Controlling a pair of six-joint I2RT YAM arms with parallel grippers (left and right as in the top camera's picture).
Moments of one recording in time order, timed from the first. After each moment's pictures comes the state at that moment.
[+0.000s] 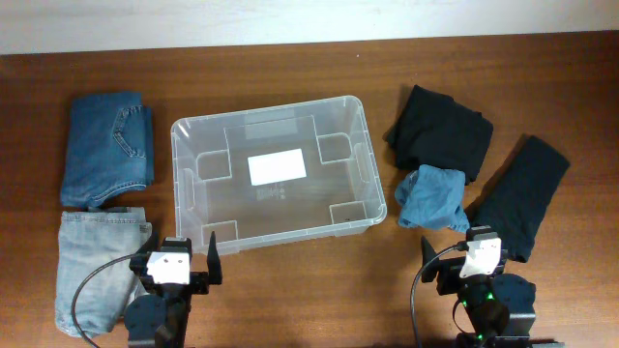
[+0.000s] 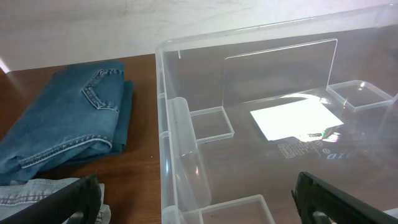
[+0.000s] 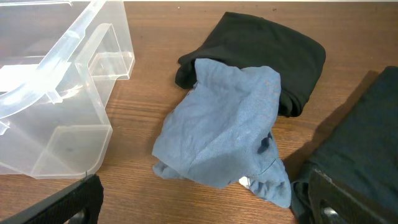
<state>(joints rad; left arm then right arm) 0.00 0.01 0.11 -0.34 0.03 0.10 -0.05 0.01 0.16 -0.56 -0.16 -0.03</state>
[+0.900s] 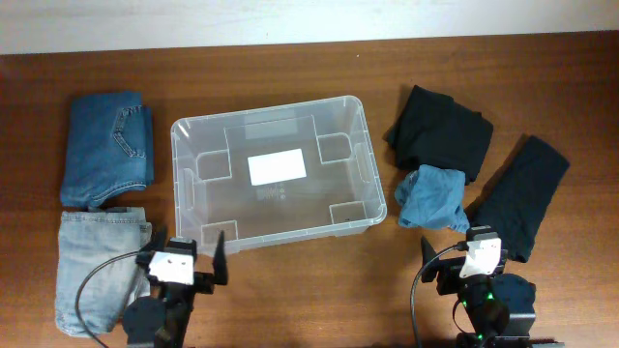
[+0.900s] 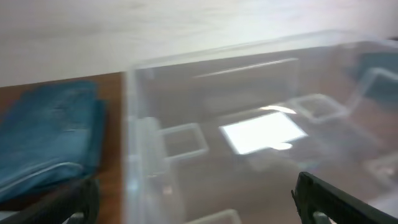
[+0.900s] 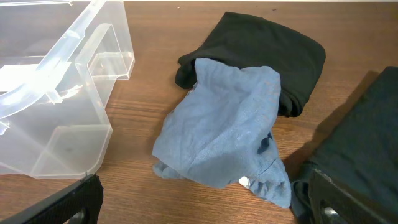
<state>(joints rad) 0.00 0.01 0.11 -0.28 0.18 0.08 -0.05 0.01 0.16 -0.56 -0.16 -0.04</state>
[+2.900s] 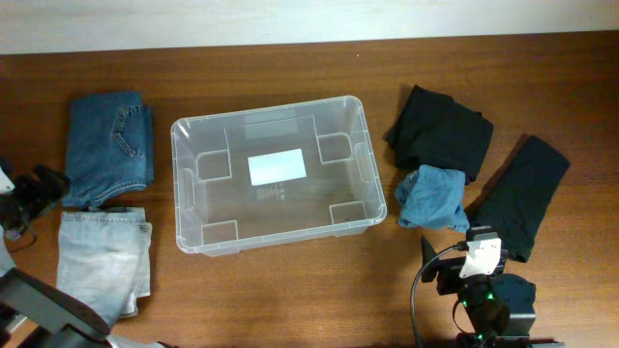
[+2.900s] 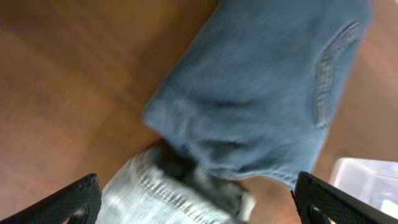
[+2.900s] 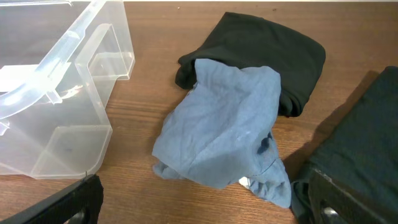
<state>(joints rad) 0.82 1.76 1.36 -0.72 0.41 0.06 -0.05 0.01 0.16 -0.56 -0.16 -0.04</state>
